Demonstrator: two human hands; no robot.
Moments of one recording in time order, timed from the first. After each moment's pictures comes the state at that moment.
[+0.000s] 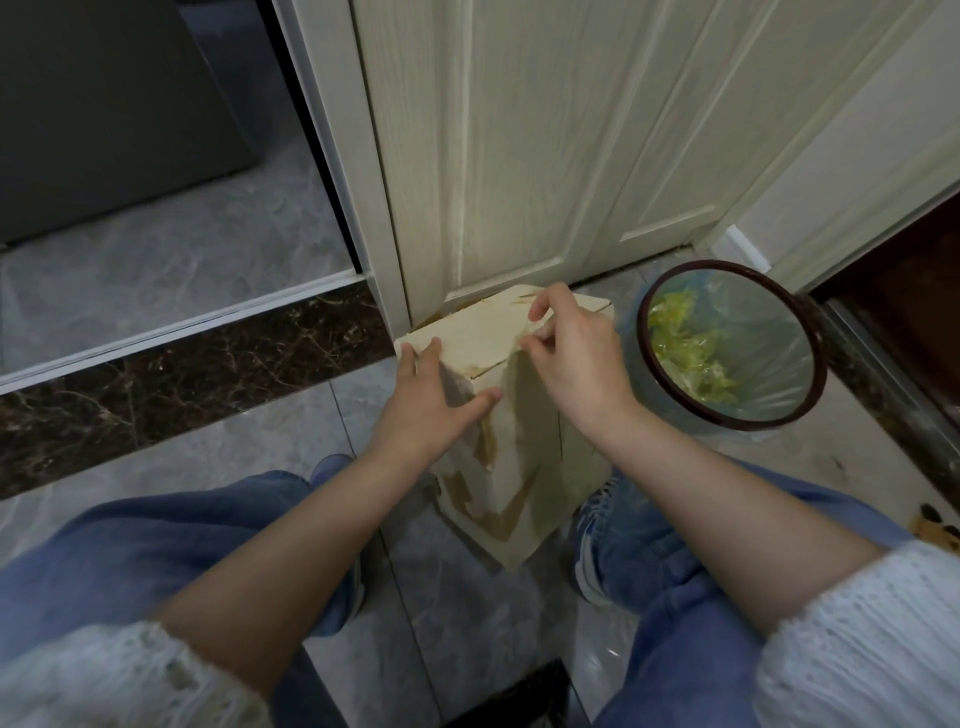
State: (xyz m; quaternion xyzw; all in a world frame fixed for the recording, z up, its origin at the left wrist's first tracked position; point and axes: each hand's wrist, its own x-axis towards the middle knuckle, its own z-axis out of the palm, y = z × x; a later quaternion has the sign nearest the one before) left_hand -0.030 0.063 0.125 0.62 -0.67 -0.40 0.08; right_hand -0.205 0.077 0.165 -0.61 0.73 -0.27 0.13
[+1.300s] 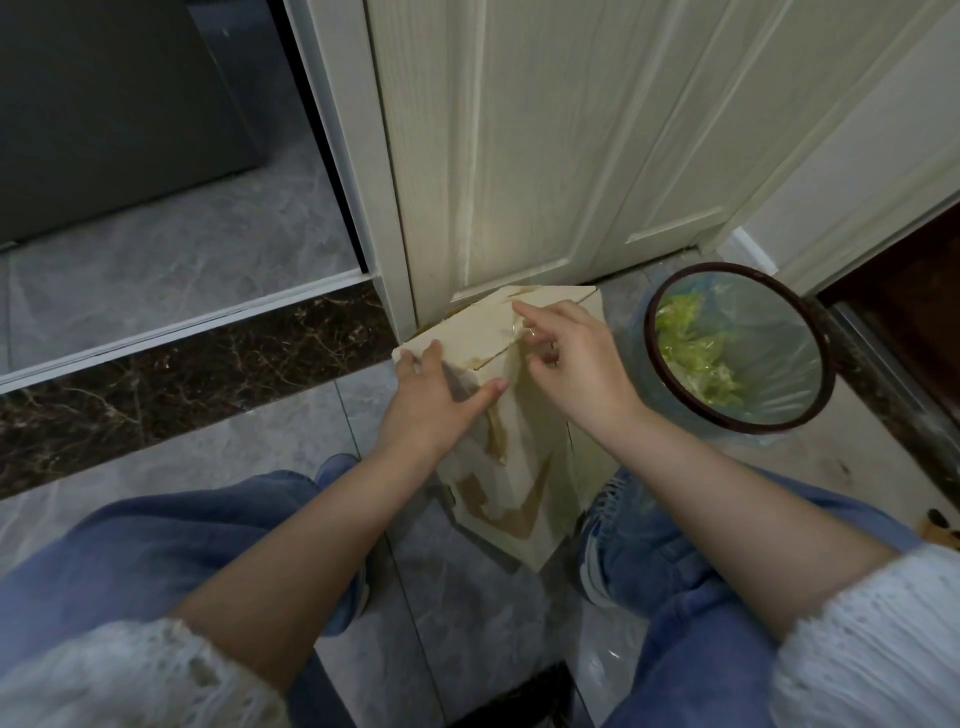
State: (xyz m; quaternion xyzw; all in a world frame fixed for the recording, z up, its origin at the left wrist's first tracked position) left_hand -0.030 0.060 0.128 0.65 -0.65 -0.39 0.07; right_hand -0.208 0.075 0.155 -0.67 0.66 -0.29 0.19
